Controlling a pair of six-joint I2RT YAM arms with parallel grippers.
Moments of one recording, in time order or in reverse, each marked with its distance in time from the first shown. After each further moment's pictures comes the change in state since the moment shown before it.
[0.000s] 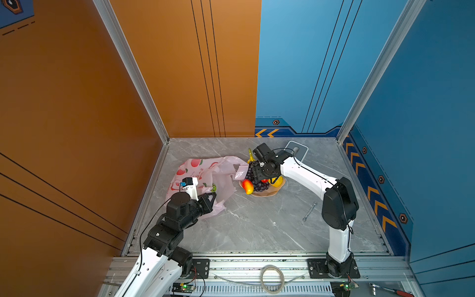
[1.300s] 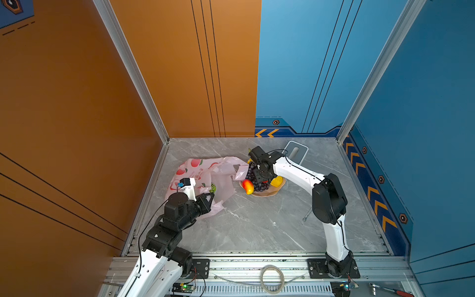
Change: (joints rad) left arm 0.045 -0.017 0.000 -0.023 0.023 0.000; right arm 0.008 0.122 0.071 -0.045 0.086 -0.045
